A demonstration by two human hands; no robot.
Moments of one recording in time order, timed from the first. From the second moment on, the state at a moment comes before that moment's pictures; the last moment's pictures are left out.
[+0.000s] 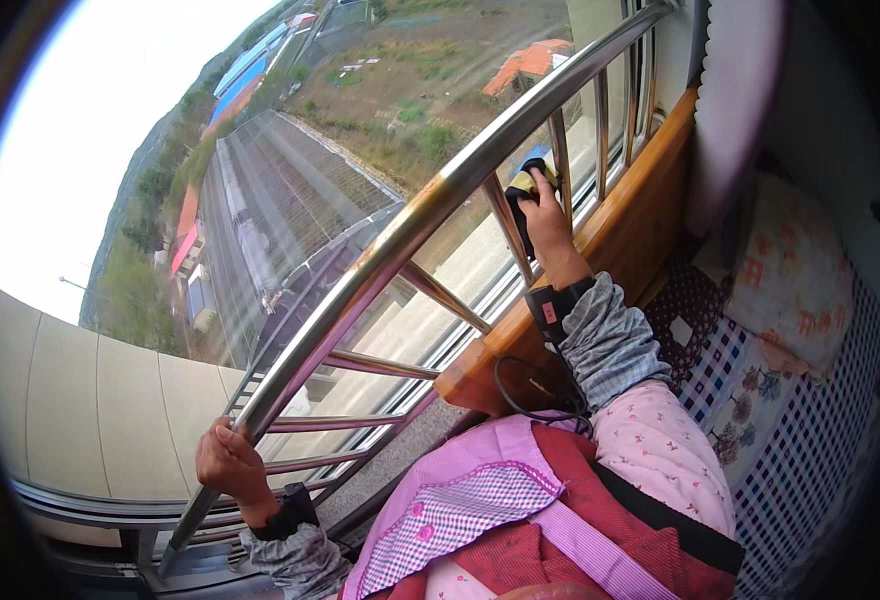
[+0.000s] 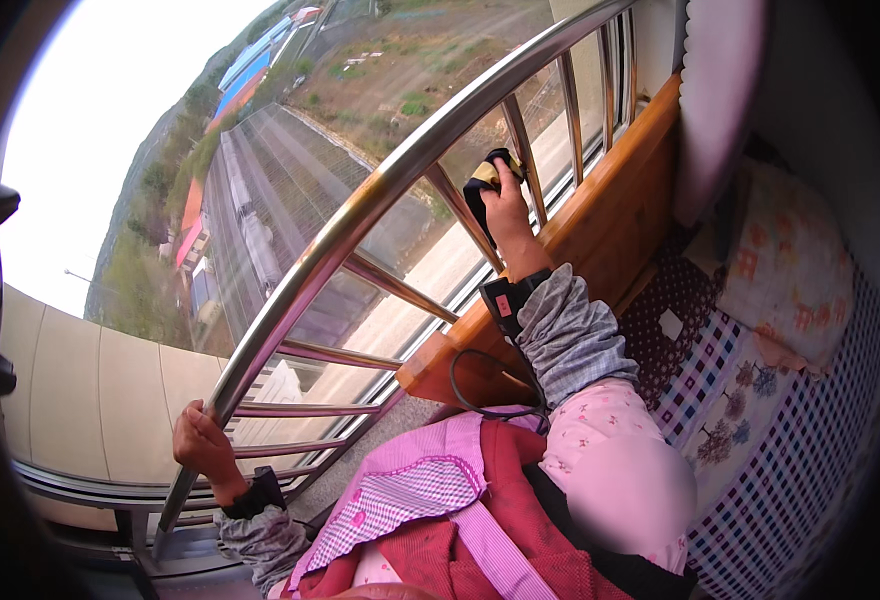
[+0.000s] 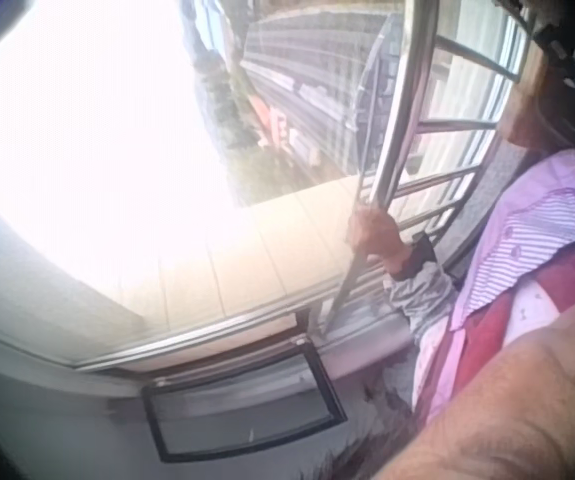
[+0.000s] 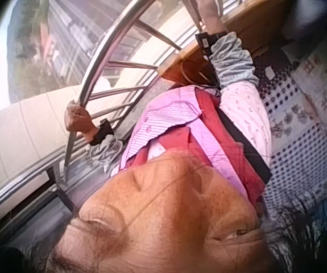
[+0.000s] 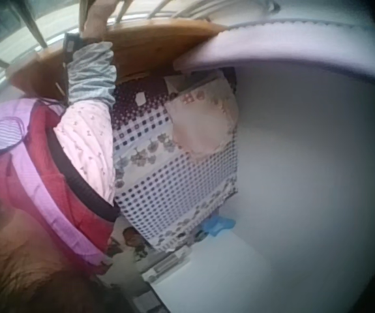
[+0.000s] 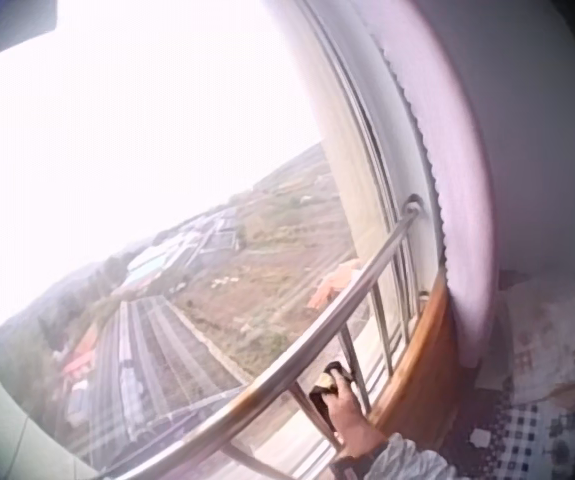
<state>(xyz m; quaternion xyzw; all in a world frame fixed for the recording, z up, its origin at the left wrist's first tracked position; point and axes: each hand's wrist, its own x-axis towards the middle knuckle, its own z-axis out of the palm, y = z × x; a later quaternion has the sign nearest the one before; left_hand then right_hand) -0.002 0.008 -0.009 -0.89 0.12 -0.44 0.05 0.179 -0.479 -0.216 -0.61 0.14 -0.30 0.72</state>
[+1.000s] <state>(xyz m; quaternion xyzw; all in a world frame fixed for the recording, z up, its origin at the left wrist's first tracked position) -0.057 -0.106 -0.127 -0.37 0.05 0.28 -0.89 -0.012 -0.329 -0.067 -0.71 -0.51 0.02 0.48</state>
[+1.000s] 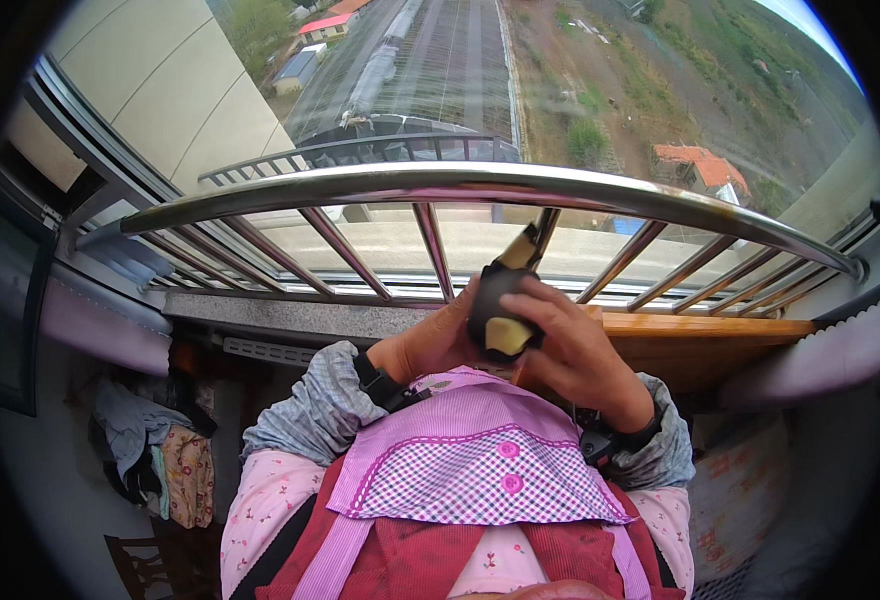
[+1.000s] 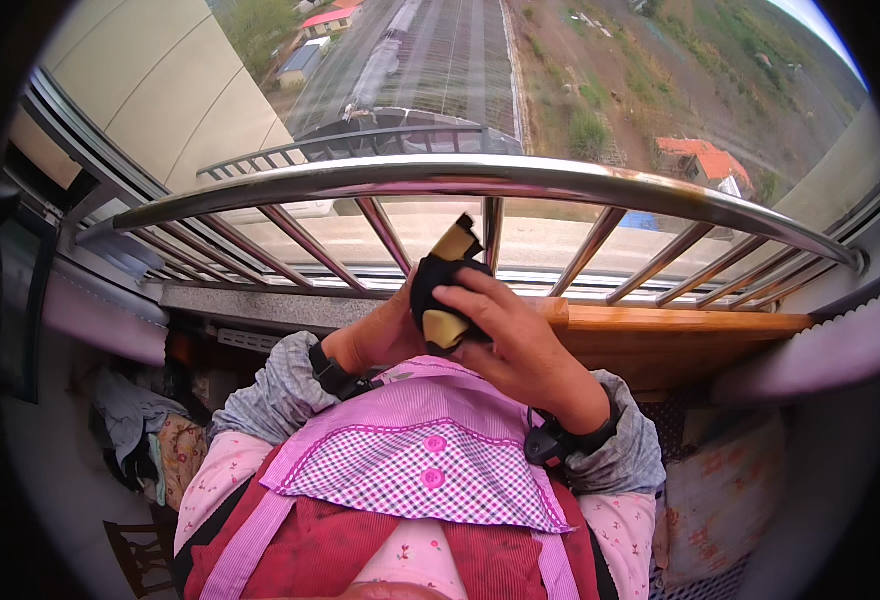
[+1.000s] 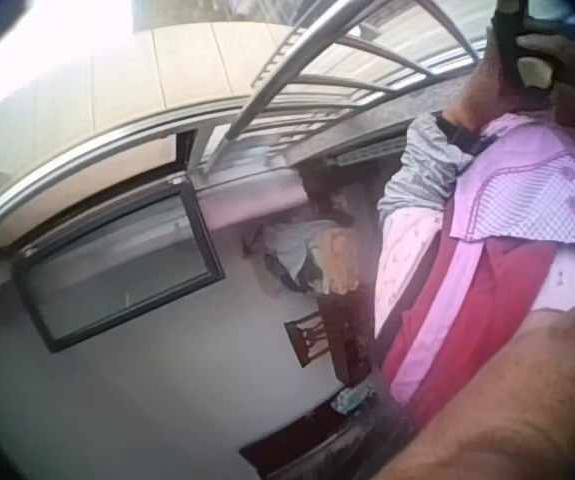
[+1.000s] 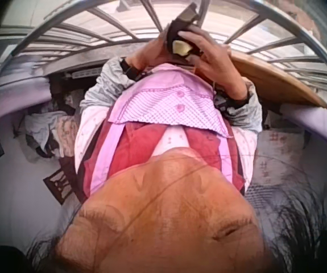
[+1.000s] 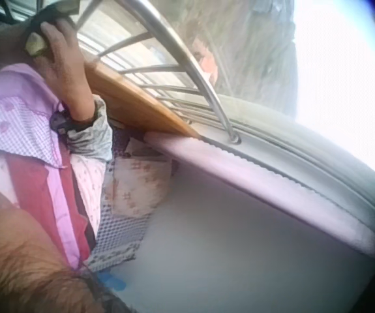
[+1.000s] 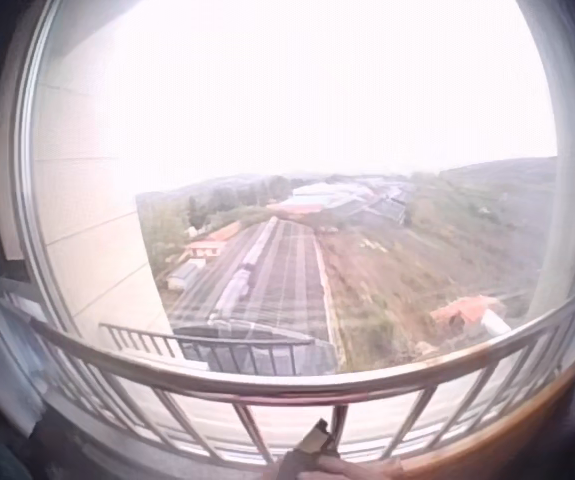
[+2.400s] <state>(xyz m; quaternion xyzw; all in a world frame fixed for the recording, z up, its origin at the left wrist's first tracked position) 0.033 -0.006 -0.145 -0.50 0.09 -0.08 -0.86 0.163 -0.422 0.001 -0.78 -0.22 -0.41 0.41</state>
